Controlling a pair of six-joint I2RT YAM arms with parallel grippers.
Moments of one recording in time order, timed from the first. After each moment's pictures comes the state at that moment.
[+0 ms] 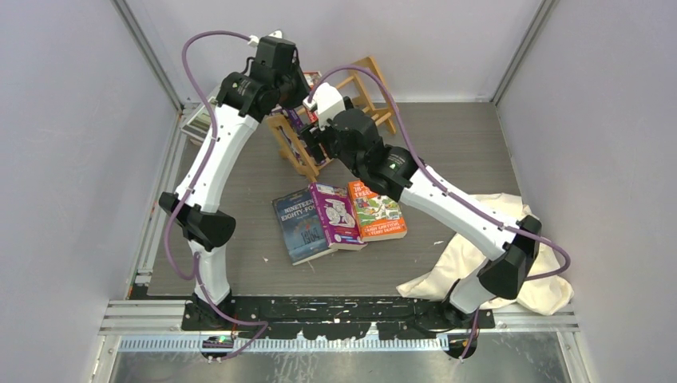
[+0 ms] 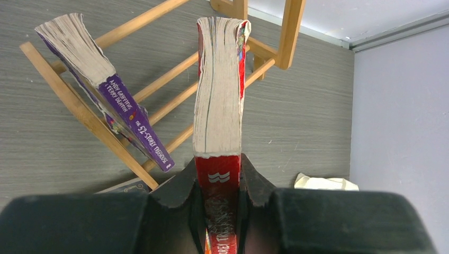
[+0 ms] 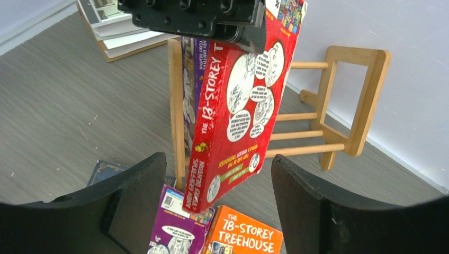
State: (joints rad) left arm -0.52 1.96 2.44 -1.05 -0.16 -0.71; right arm 0.91 1.53 1.60 -0.33 0.39 -0.13
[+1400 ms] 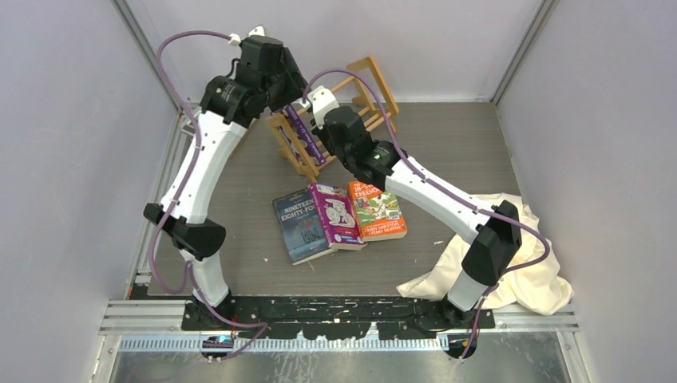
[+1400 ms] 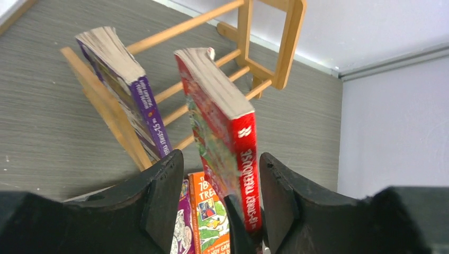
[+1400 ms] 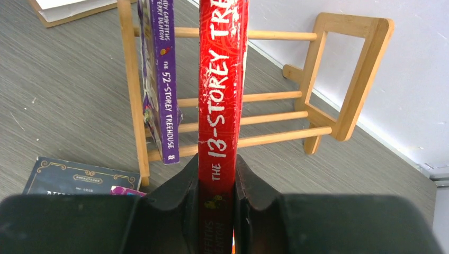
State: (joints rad) left arm -0.52 1.86 2.38 -1.04 -0.24 -0.76; right arm 0.83 1.66 1.60 -0.29 0.43 -0.18
